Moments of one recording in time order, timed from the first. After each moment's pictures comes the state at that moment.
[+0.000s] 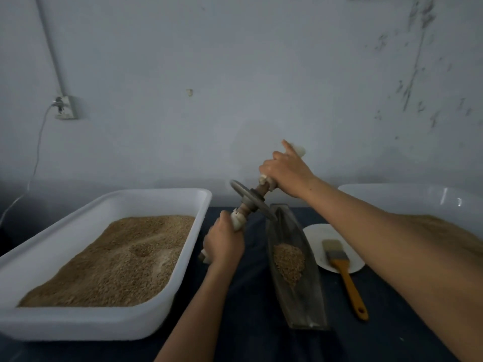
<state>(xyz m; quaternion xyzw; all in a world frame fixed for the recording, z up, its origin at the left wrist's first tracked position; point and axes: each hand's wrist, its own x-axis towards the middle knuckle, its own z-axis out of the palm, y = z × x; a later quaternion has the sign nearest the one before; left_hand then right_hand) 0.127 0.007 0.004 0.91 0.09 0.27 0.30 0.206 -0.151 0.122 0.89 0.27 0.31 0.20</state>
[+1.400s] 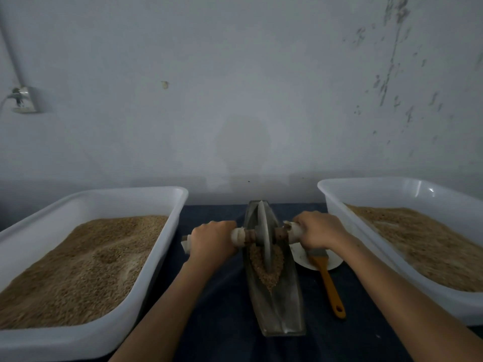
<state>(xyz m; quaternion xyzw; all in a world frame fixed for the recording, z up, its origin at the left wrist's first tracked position) 0.135 0.000 0.008 0.97 -0.11 0.20 0.07 0.141 -0.233 0.040 0.99 0.09 0.03 -0.04</state>
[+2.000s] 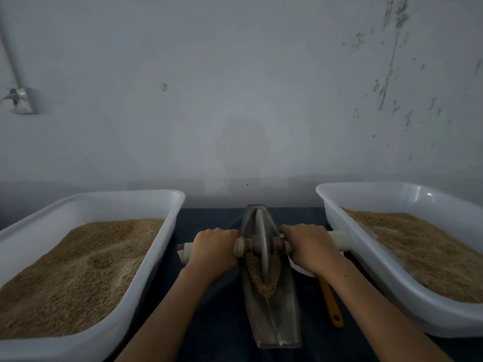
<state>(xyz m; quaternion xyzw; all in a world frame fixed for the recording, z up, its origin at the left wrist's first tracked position) 0.140 -0.007 0.005 0.97 -0.17 0.17 0.00 0.123 -0.217 0.026 0.98 0.15 0.10 0.00</state>
